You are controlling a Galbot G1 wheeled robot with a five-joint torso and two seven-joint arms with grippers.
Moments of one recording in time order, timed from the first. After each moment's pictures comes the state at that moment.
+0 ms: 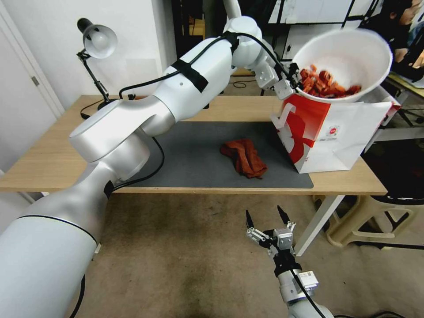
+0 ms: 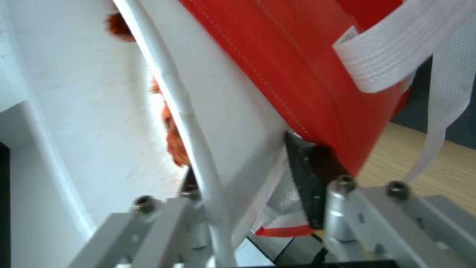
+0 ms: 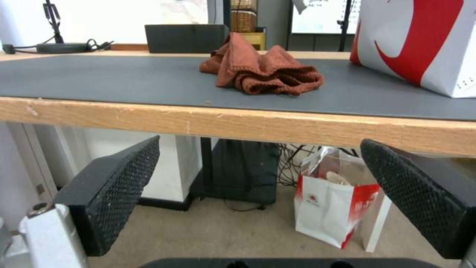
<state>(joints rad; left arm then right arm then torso) -0.44 -1.61 0.56 -0.81 0.67 -0.67 0.72 -1.65 1.31 0.31 1.97 0.09 0.26 0.12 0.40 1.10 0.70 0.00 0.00</state>
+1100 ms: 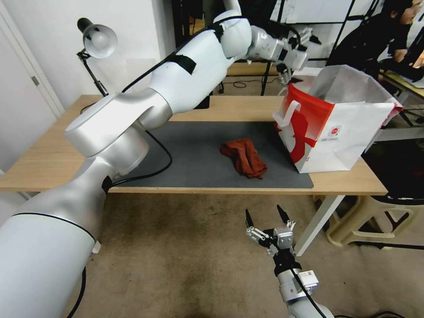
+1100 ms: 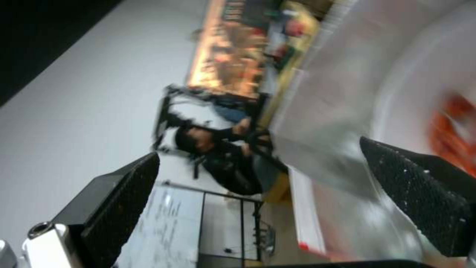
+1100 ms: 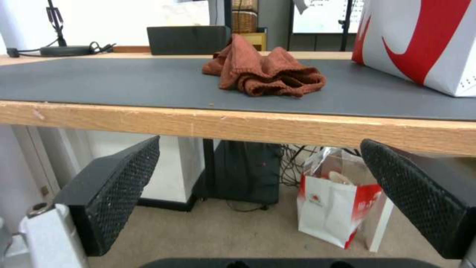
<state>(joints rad) -0.42 -1.60 0.59 -0.74 -0.16 -0.27 0.49 -1.66 1.31 0.31 1.98 0.10 0.26 0.11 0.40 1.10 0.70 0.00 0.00</state>
